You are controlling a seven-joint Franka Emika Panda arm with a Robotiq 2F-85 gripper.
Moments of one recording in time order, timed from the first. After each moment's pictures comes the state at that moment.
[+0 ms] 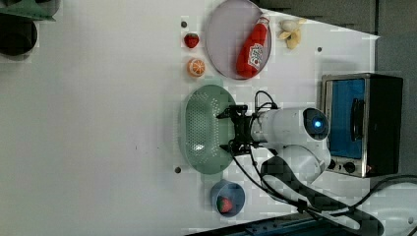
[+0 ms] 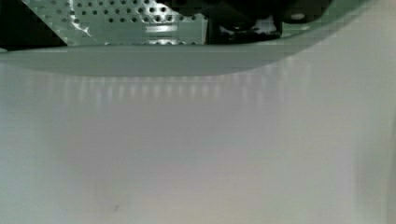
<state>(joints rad) -0.02 0.43 0.33 -2.34 -0.20 1.08 1.22</state>
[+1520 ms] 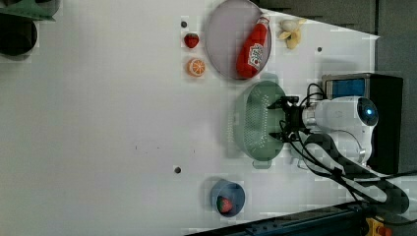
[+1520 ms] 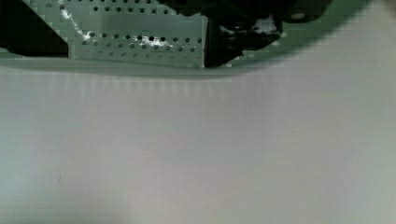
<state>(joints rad) -0.04 0.39 0.00 -2.35 -0.20 1.07 0.92</state>
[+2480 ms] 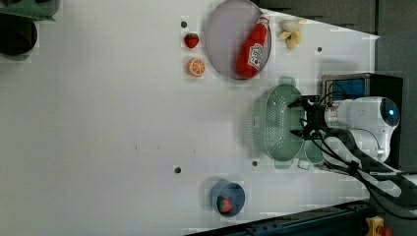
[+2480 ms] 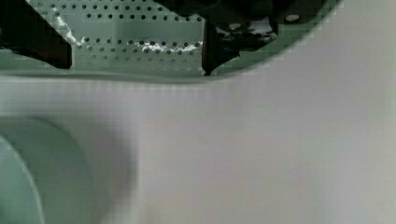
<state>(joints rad) -0.05 0.37 -0.12 -2.34 -0.18 1.08 0.75</state>
